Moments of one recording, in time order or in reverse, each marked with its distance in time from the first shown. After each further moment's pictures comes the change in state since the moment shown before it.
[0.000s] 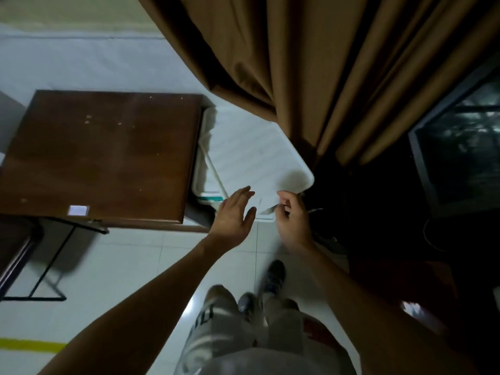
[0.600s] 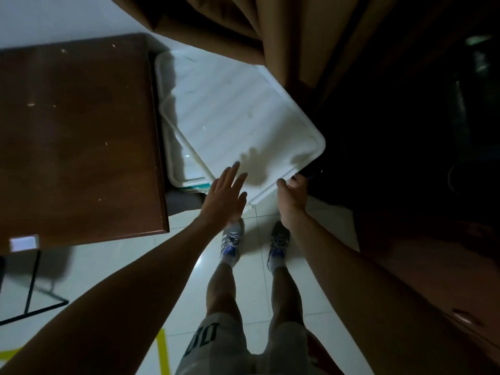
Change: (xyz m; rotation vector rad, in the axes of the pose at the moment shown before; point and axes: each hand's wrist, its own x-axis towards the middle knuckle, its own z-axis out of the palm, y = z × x) left_hand 0.102 -0.122 0.070 0.253 -0.425 0.055; right_hand 0.101 0.081 0.092 0.316 0.315 0.812
